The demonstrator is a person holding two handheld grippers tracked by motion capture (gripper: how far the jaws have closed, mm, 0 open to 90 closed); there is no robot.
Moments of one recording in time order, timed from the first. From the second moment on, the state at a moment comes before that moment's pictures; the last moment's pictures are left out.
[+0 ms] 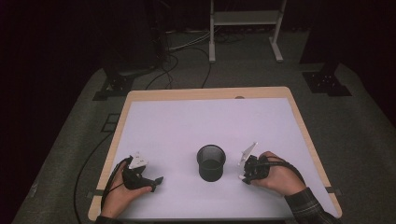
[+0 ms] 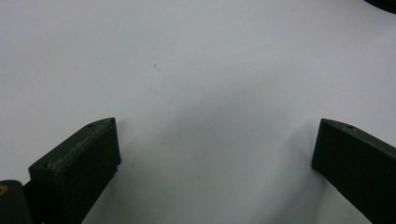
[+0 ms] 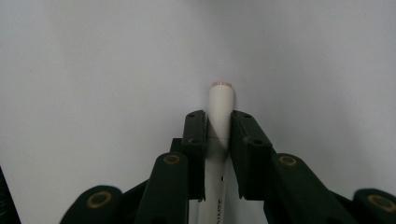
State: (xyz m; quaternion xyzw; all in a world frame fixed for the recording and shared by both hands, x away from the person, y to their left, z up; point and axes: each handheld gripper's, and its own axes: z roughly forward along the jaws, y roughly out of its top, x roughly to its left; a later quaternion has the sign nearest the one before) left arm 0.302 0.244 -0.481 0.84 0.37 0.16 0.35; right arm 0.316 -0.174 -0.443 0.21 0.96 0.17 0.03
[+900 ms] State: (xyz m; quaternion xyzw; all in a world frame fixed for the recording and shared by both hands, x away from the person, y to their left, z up) left arm 0.302 0.244 -0.481 0.84 0.37 0.16 0.35; right arm 0.319 -0.206 -0.418 0.28 0.91 0.29 0.04
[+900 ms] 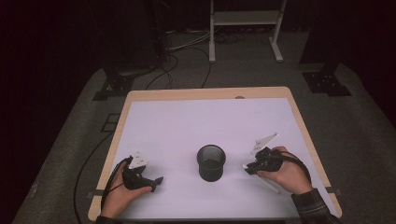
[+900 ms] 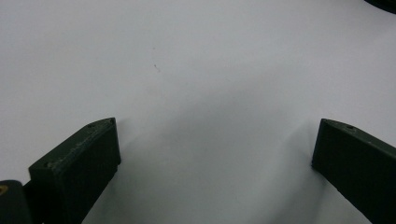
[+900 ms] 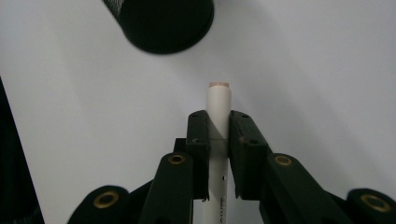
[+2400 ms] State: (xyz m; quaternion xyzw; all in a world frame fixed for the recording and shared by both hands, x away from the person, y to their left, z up) left arm 0.302 0.244 -0.481 0.84 0.37 0.16 0.35; right arm 0.330 -0.157 -0.297 0.23 0.82 0.51 0.11
